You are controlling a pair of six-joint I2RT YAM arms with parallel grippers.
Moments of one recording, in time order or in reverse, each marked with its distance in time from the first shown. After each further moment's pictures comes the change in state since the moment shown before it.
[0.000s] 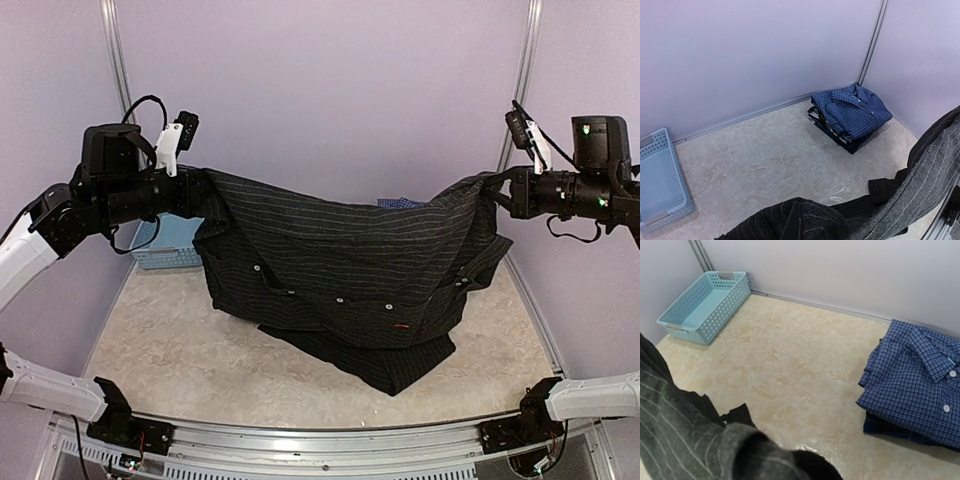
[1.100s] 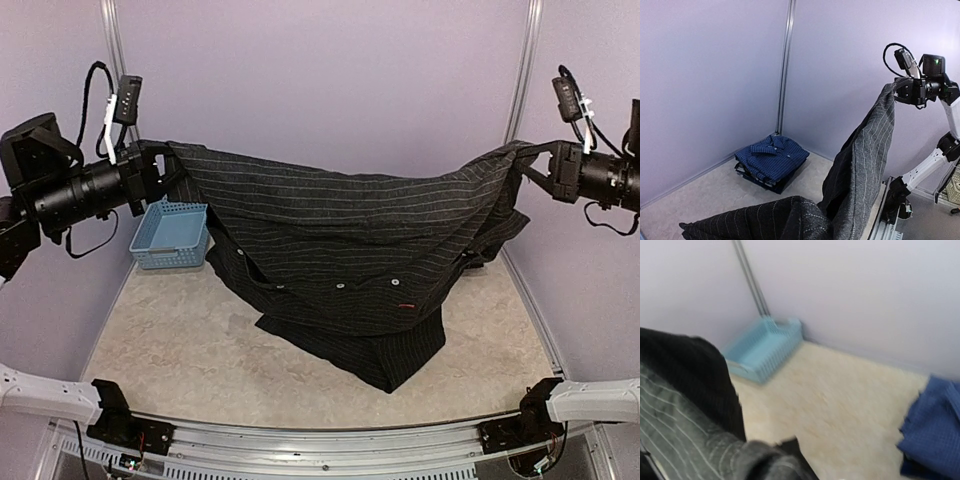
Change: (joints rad) left arm -0.133 -0.171 0.035 0.084 0.221 0.027; right arm 0.000 -0.052 0.148 -0.021 -0.124 0.016
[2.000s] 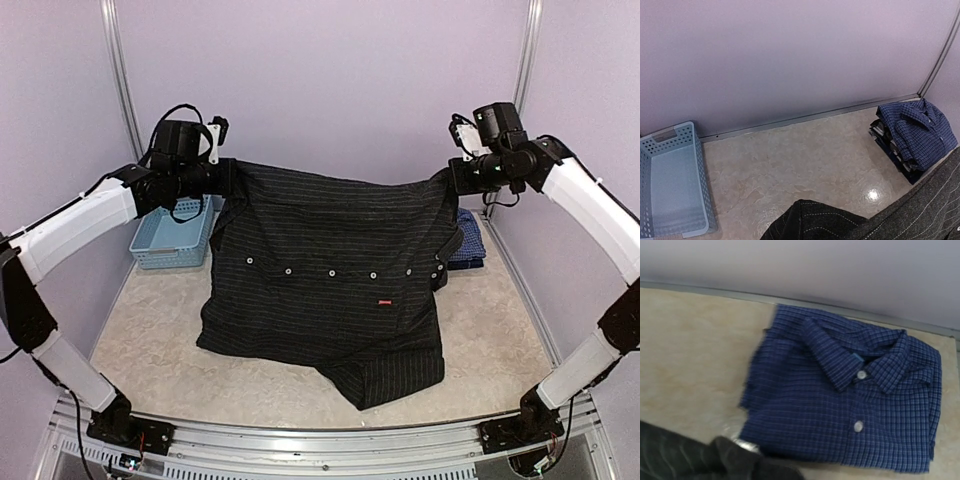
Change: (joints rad) left arm 0.304 0.536 0.078 0.109 -0.300 -0.019; right arm -0.085 0.497 -0.021 0.137 0.420 -0.064
